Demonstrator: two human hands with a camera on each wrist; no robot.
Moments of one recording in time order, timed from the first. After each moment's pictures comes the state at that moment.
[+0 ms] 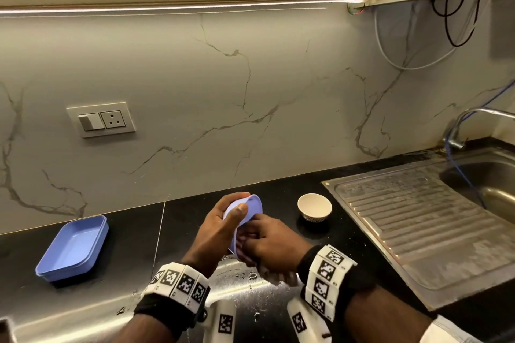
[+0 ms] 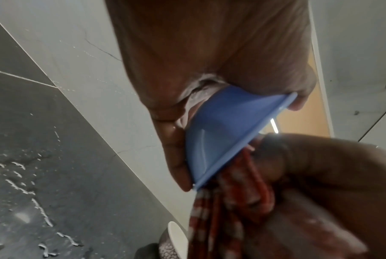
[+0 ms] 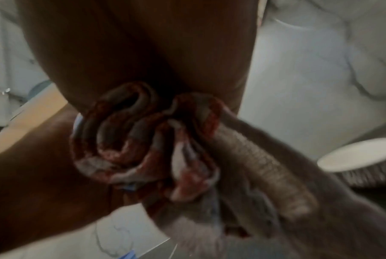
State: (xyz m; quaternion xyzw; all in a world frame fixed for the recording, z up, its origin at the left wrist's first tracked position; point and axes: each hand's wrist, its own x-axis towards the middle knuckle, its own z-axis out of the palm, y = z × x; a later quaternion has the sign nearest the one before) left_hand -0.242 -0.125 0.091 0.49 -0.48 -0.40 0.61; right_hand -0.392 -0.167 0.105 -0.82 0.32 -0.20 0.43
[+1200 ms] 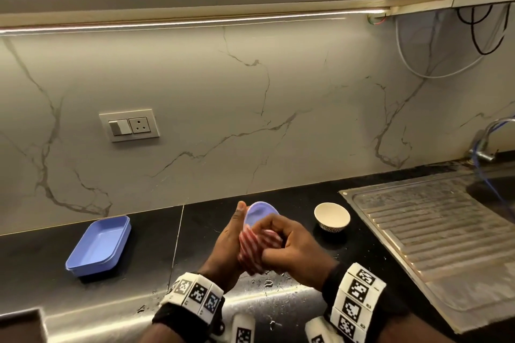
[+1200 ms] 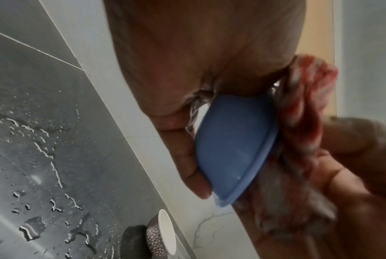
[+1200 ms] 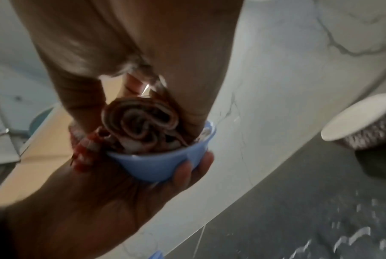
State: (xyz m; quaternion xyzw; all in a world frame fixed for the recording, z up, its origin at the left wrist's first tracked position) left_hand -0.251 -0.104 0.106 0.51 -0.30 -0.56 0.59; right_hand -0.403 -0.152 0.117 -0.74 0.17 -0.31 0.58
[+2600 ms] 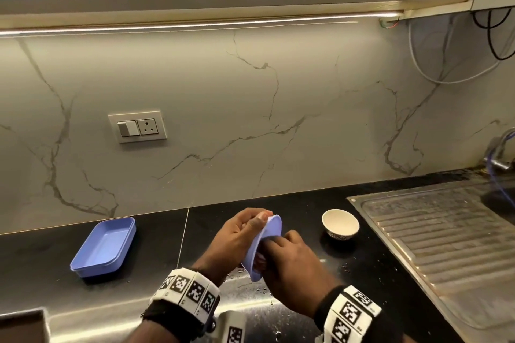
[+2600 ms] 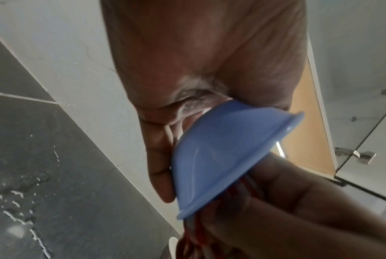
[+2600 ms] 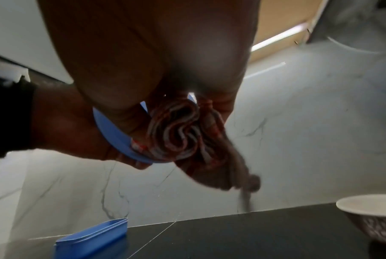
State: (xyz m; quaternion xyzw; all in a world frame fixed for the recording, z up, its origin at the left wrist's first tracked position) left_hand -0.223 -0.118 0.101 0.54 -0.50 -0.38 0.55; right_hand -0.386 -0.148 0.088 -0.92 0.28 -0.25 0.11
